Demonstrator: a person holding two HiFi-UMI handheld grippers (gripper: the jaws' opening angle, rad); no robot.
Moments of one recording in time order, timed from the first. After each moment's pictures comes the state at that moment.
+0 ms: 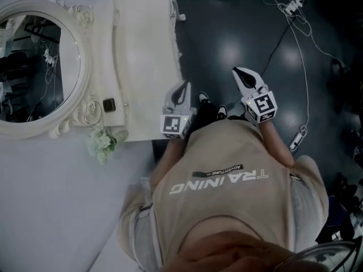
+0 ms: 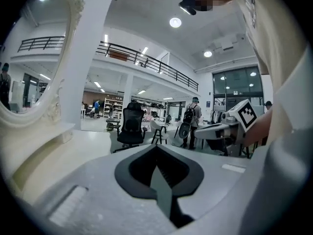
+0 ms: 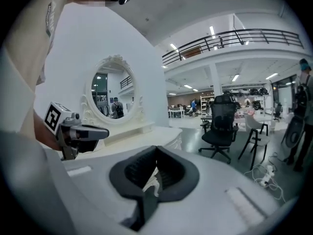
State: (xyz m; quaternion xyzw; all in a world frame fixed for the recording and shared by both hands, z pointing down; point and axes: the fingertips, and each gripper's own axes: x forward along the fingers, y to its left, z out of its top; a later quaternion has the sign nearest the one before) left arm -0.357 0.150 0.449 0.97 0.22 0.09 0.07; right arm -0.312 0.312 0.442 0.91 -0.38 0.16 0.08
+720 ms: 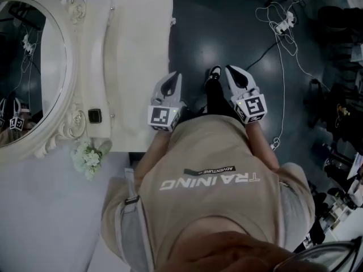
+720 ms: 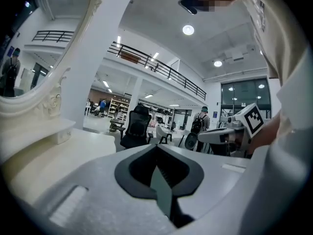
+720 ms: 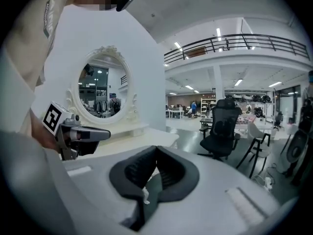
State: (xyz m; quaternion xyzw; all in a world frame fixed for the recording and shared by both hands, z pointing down) left arm -0.228 0.085 0.460 0.97 0.20 0.07 0.14; right arm -0.189 0.244 0.428 0.91 -0.37 0.15 0.12
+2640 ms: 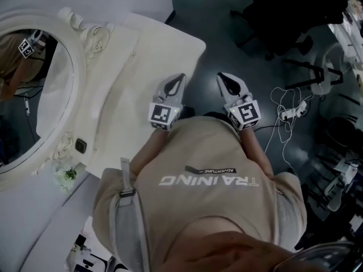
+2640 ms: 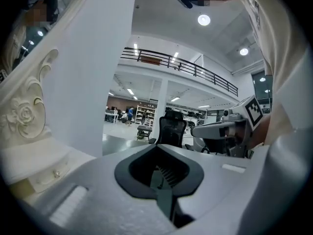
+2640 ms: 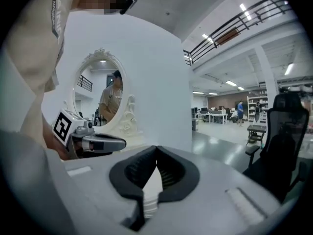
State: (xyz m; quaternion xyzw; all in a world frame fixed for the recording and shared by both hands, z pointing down) left arm 0.151 -0.045 0.581 0.99 0.00 0.09 0.08; right arm 0.223 0.050 0.559 0.77 -0.62 0.12 0.06
